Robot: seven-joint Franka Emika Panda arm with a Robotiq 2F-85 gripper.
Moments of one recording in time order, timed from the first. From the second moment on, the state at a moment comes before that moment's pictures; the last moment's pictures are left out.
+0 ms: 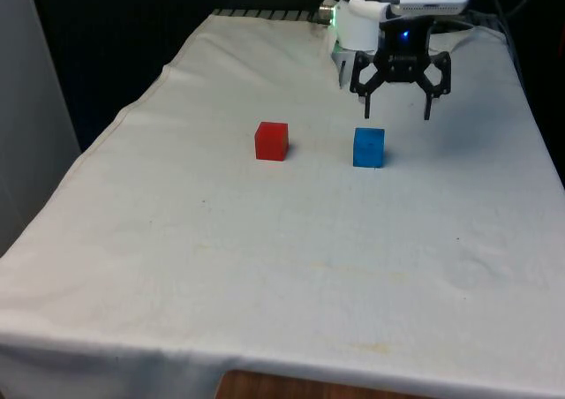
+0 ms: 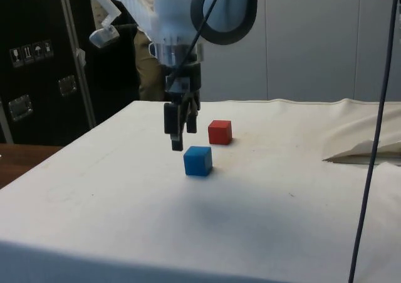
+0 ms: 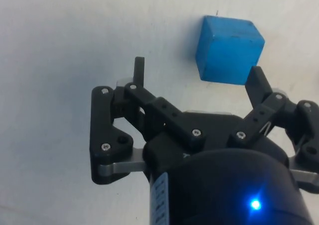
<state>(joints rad) 0.11 0.22 0.04 -2.38 -0.07 2.68 0.16</state>
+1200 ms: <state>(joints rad) 0.10 0.32 -0.04 -2.36 -0.07 2.69 0.11</state>
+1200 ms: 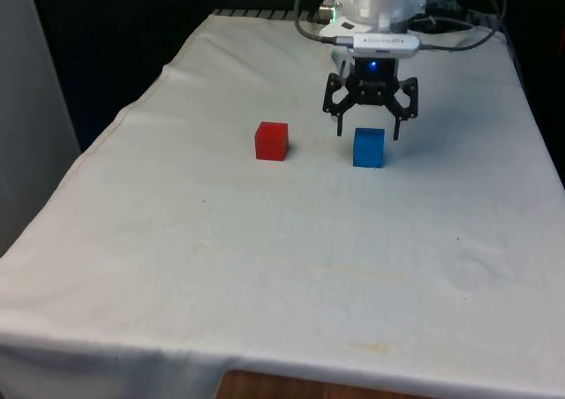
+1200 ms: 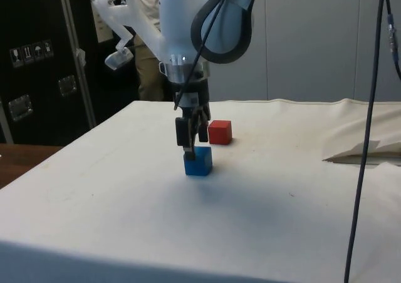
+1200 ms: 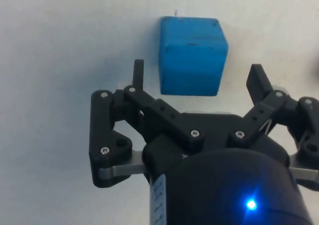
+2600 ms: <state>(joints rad) 0.10 0.38 -0.04 -2.34 -0.07 2.71 0.18</state>
